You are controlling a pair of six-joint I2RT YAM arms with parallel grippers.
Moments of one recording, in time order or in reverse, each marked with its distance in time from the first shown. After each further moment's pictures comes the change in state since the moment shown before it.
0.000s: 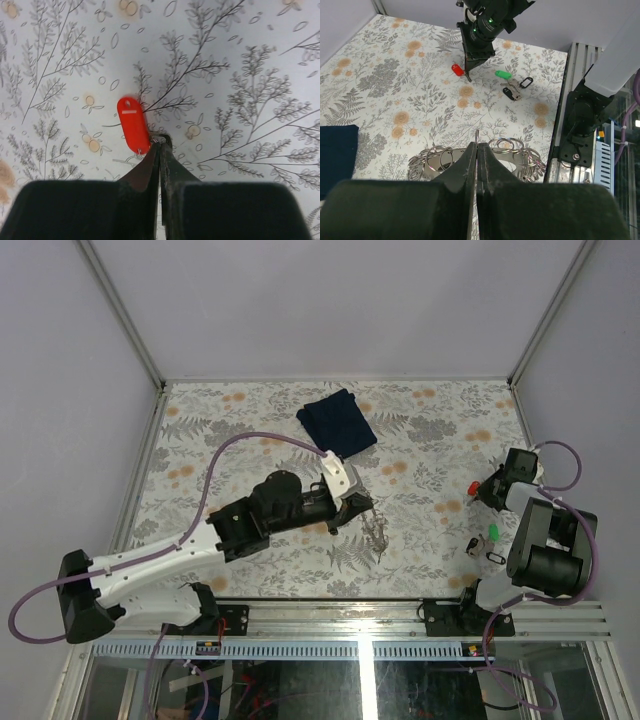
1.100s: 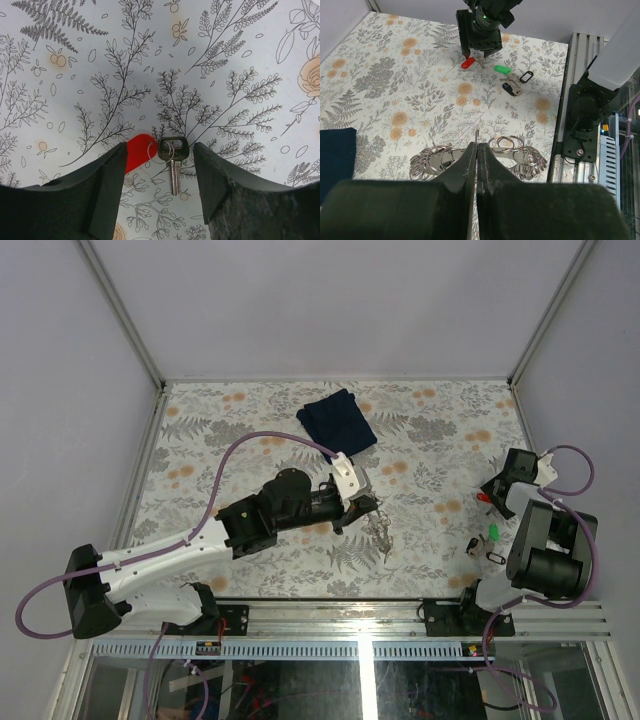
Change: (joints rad) left arm 0.000 0.036 0.016 -0.003 0.015 0.026; right arm 0.002 -0.013 0.002 -0.035 0.258 0.072
